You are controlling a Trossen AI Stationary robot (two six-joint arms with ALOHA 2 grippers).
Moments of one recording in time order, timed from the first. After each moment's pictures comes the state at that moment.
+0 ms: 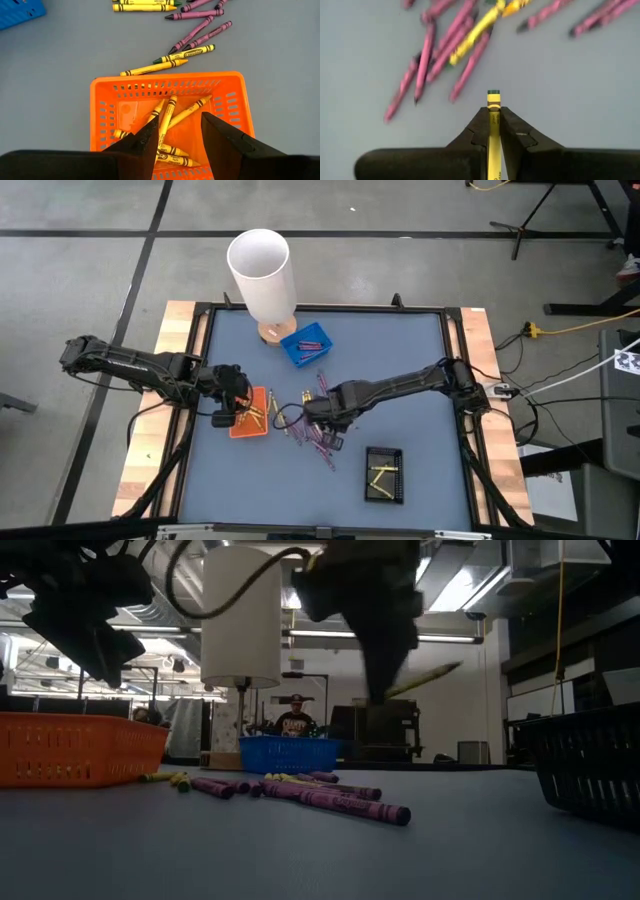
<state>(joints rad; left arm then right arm) -0.09 0.82 0.56 -0.70 0.03 -0.24 0.21 2.11 1.85 -1.19 -0.02 0.51</state>
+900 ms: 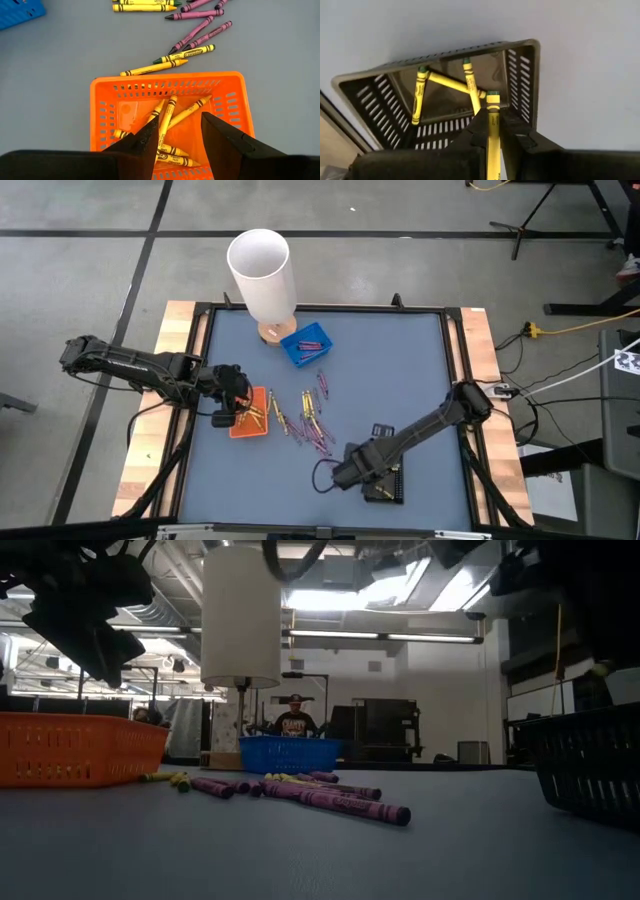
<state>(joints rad) -0.09 0.82 0.56 -0.70 0.03 -0.24 0.53 2.11 1.86 -1.49 -0.08 0.74</state>
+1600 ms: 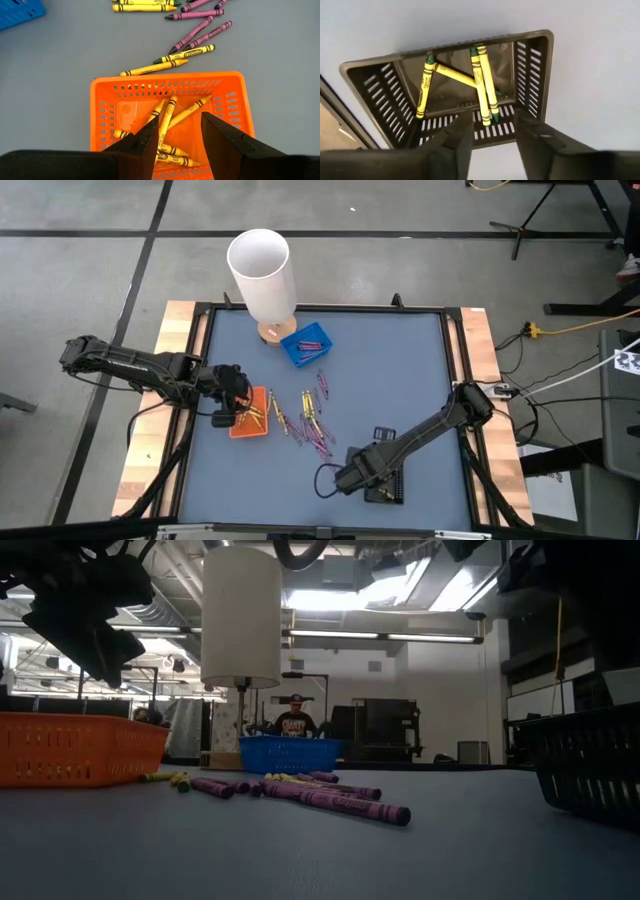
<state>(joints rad) -0.09 0.82 0.56 -0.70 0.03 -0.23 0.55 2.11 1.86 -1.49 -0.09 0.73</state>
